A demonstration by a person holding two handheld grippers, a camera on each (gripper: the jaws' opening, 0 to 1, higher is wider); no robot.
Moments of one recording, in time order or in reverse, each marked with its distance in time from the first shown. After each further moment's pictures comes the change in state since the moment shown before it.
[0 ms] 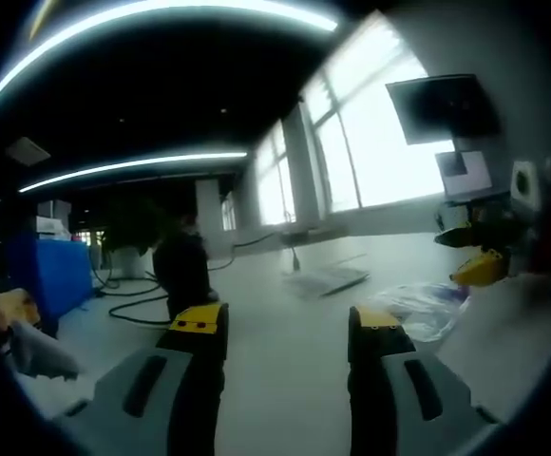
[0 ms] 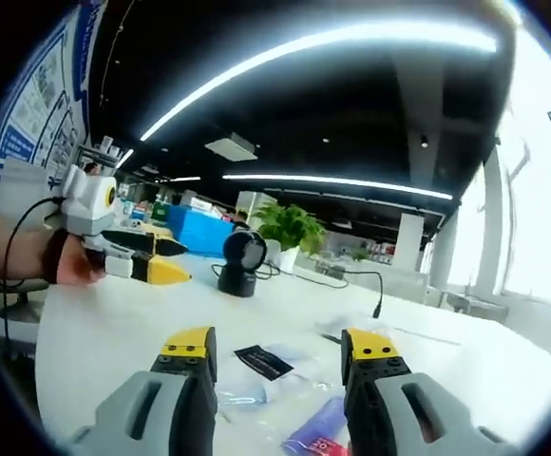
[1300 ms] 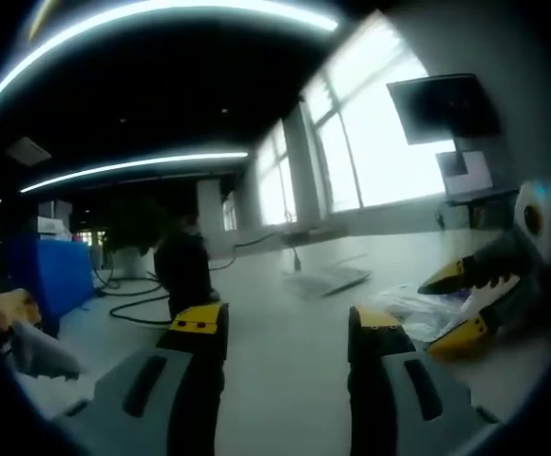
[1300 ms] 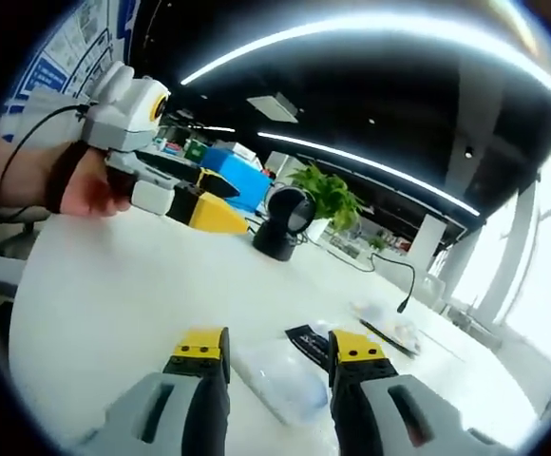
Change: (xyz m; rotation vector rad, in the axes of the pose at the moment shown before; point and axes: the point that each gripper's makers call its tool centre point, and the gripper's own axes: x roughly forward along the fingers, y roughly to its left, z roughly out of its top) left arm -0.002 -0.002 0.001 0.001 -0.001 0.001; right arm 0.026 0.054 -0.033 -0.222 0.157 0.076
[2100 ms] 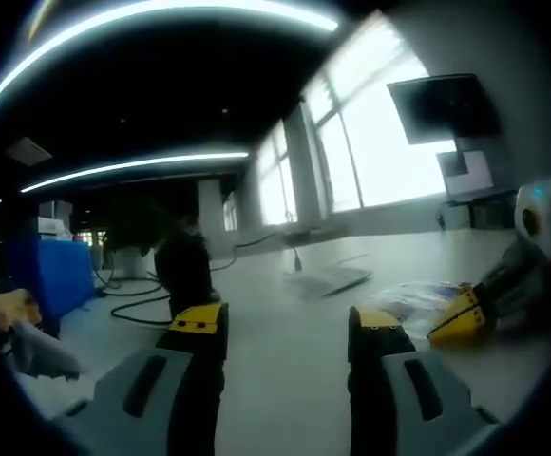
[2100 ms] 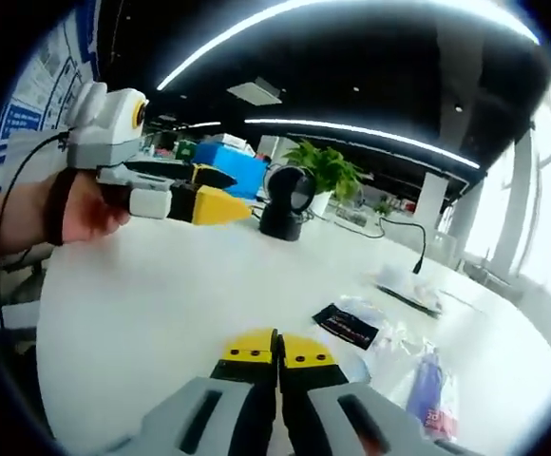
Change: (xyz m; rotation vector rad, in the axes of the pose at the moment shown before) left arm 0.001 0.002 -0.001 -0.001 -0.001 0.002; right arm -0.008 0.009 -0.008 0.212 0.082 0.034
